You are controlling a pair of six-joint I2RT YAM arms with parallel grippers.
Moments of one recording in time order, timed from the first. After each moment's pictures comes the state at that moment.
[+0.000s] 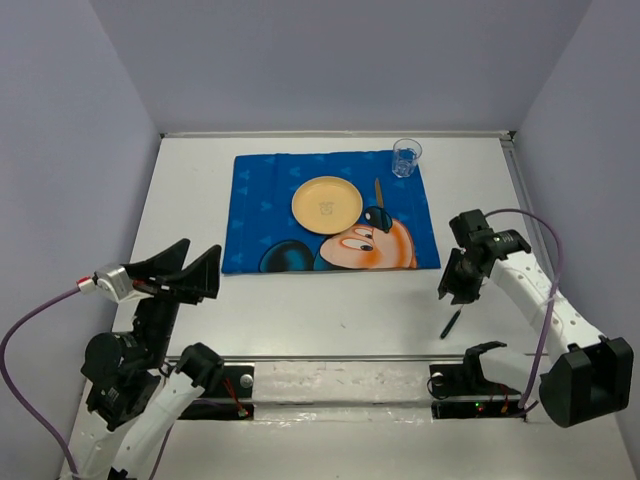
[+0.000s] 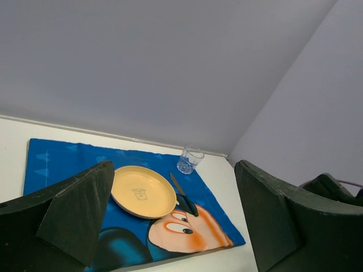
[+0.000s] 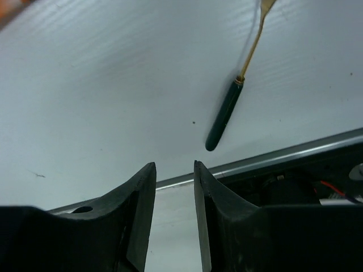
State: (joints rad) left arm -0.61 0.03 0.65 -0.22 -0.31 -0.39; right arm 0.24 1.11 0.89 -1.12 0.07 0.69
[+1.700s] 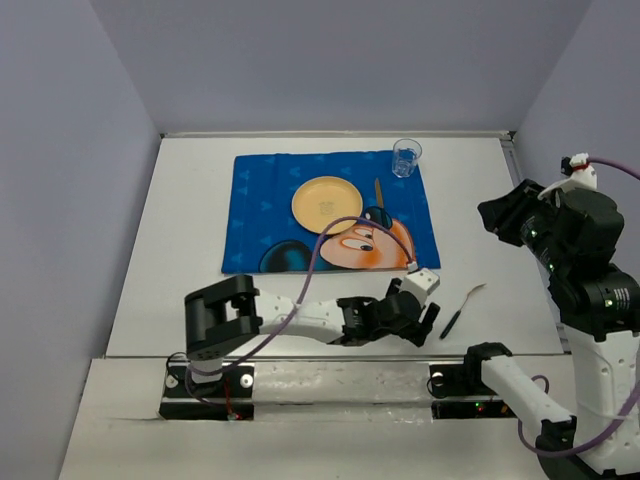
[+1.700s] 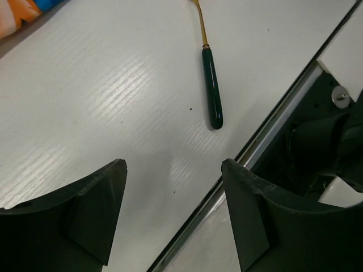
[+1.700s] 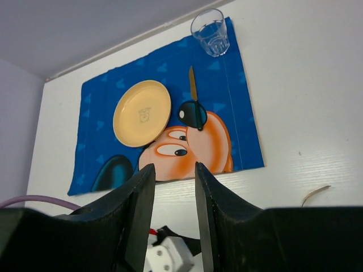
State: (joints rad) left arm -1.39 1.76 1.07 0.14 -0.28 -0.56; right arm 0.13 0.80 1.43 -0.93 0.00 0.50
